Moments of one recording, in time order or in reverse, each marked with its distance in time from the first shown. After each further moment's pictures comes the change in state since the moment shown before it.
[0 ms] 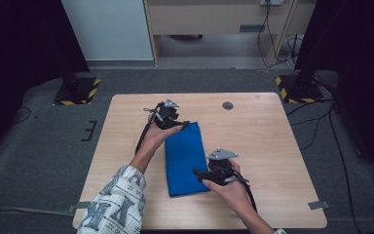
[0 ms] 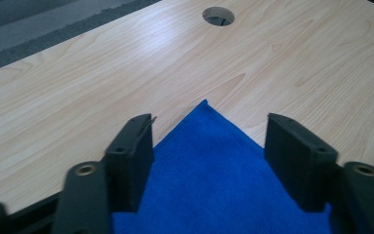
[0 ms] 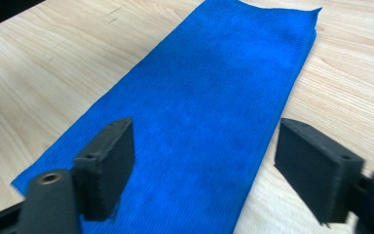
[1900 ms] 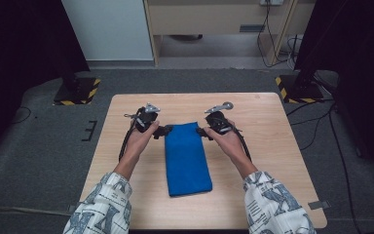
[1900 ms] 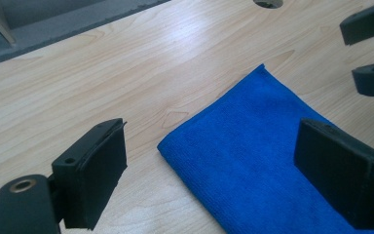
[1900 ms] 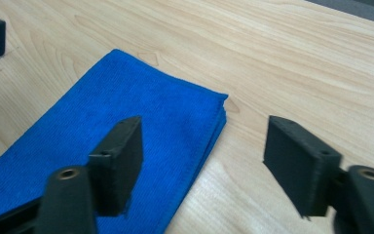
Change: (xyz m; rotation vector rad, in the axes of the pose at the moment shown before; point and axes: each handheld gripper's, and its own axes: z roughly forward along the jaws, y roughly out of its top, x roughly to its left) left arm 0.031 -0.035 -0.034 -0.007 0.104 -0.040; right arm -0.098 0.095 0.082 0.090 -0.042 -0.019
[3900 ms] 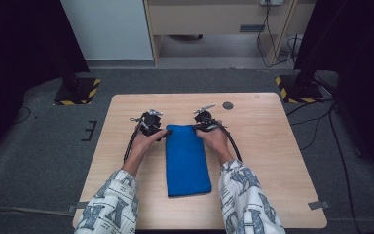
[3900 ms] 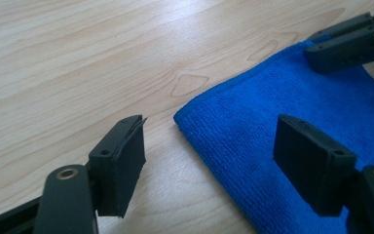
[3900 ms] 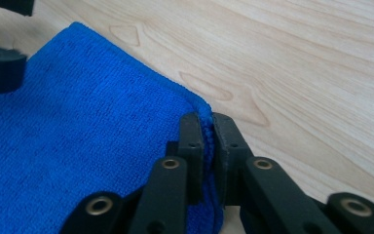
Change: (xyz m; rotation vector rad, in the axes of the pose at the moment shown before) left arm 0.018 -0.027 0.055 0.073 -0.034 -0.077; right arm -0.002 0.001 0.074 0.114 0.005 0.012
